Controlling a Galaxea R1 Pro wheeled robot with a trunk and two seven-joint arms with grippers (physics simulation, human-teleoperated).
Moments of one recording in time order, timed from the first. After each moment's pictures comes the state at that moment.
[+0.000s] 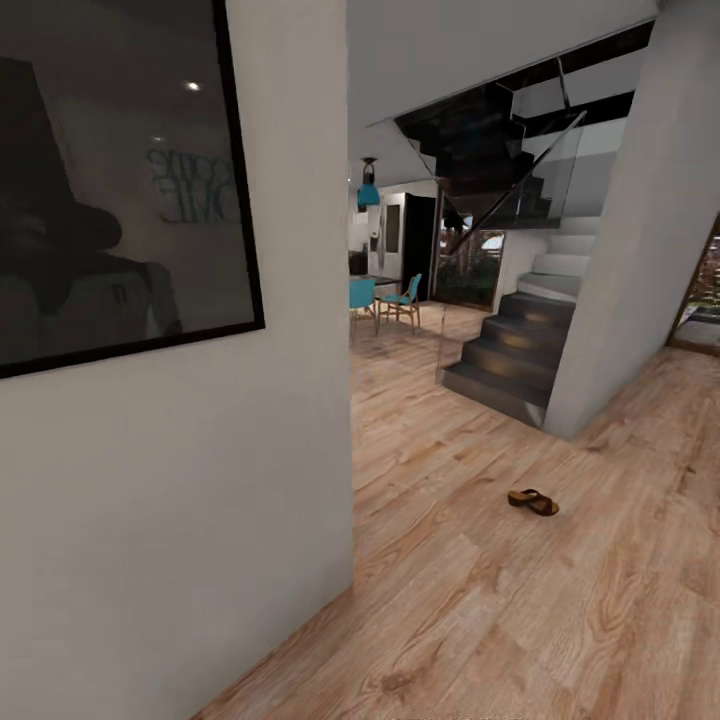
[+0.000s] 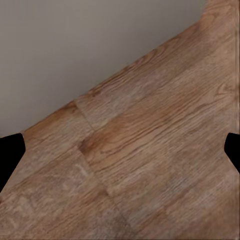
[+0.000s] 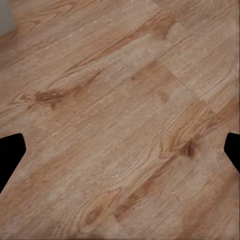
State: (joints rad) left arm -0.08 0.06 0.01 -0.30 0.05 -0.46 0.00; right arm -0.06 -0.08 -0.03 -0.50 0.00 -0.31 -0.01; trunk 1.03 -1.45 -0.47
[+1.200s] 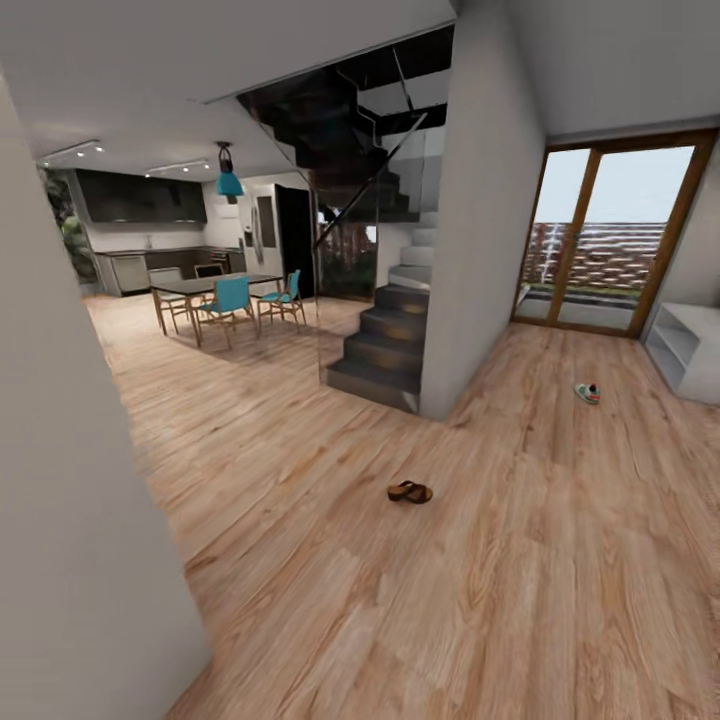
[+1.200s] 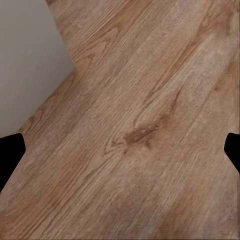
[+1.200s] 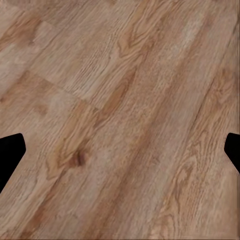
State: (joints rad) left arm -0.09 0.06 0.01 -0.30 0.05 -0.47 0.00; right arm -0.06 -0.08 -0.06 -0.49 0.00 -0.31 -0.01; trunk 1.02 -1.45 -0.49
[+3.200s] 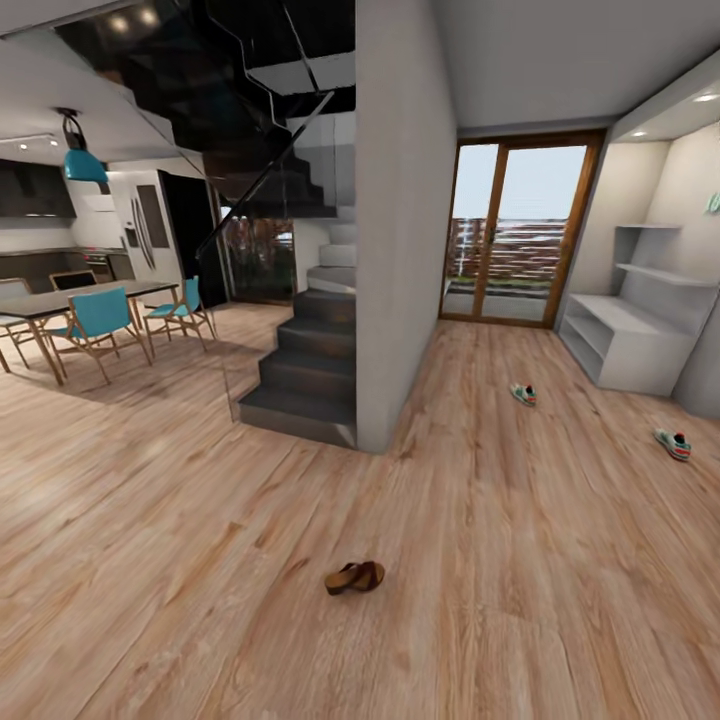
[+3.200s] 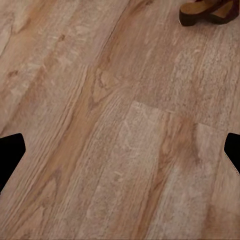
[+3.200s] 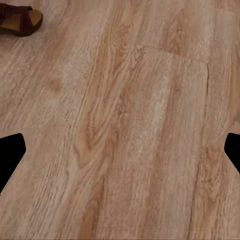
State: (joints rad) left arm -0.09 0.06 0.01 -0.30 0.05 -0.47 0.00; right arm -0.06 -0.07 -0.06 -0.50 -0.01 -0.31 -0.01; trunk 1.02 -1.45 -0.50
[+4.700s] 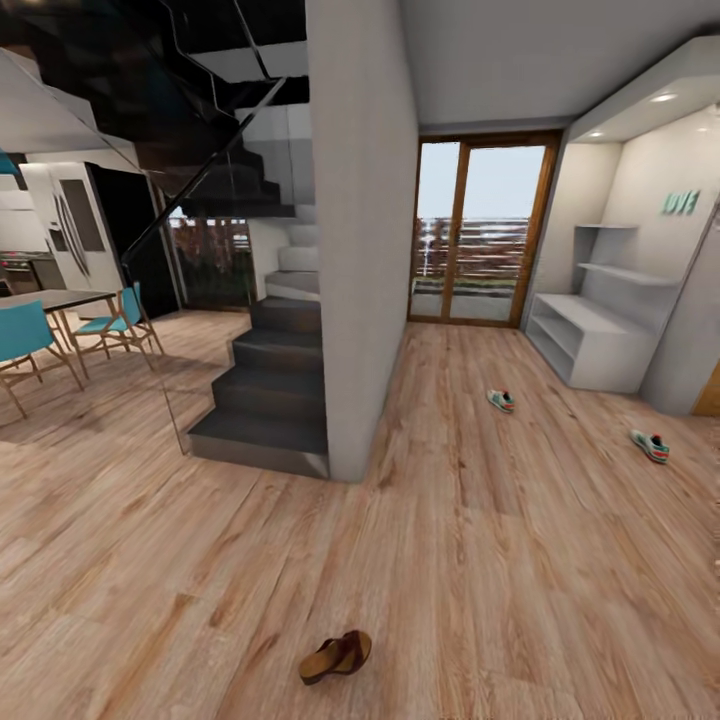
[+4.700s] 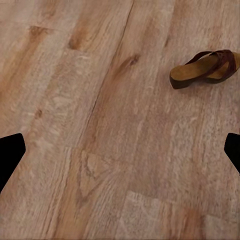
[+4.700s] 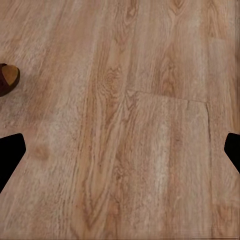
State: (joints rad) left arm -0.09 0.07 0.02 -0.31 0.05 -0.46 0.00; right arm -0.06 -0.07 -0.06 -0.51 -0.01 -0.31 -0.01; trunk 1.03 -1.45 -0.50
